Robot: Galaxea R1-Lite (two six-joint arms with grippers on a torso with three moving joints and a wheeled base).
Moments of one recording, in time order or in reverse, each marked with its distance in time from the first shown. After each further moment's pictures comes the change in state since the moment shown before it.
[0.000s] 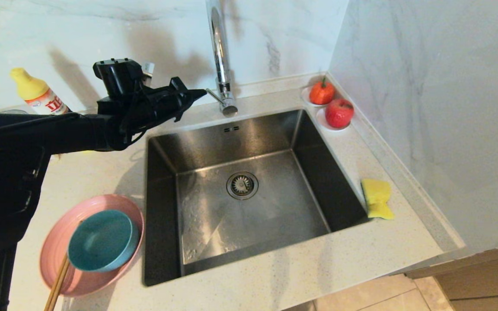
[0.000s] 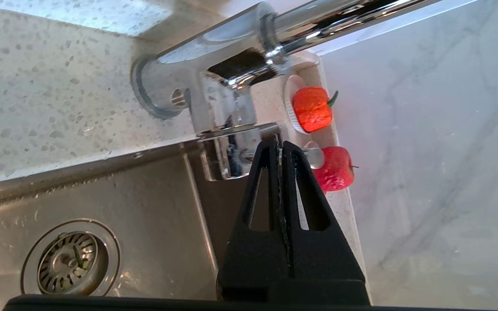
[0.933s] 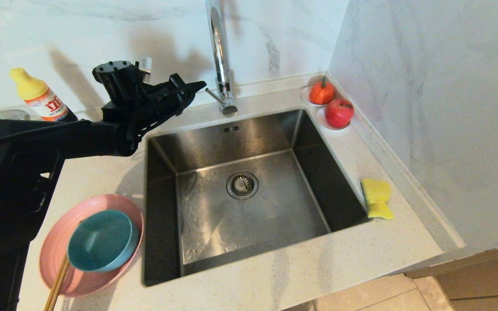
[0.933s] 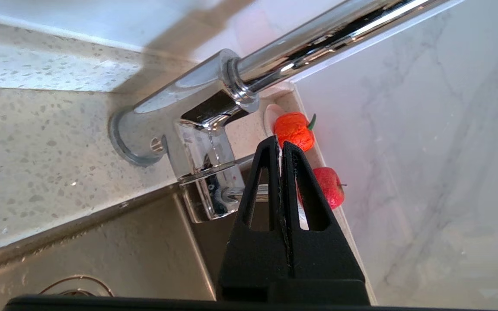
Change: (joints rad) left arm 0.000 0.048 -0.005 -0.205 0.002 -0.001; right arm 0.000 0.000 0.000 0.000 0.000 0.000
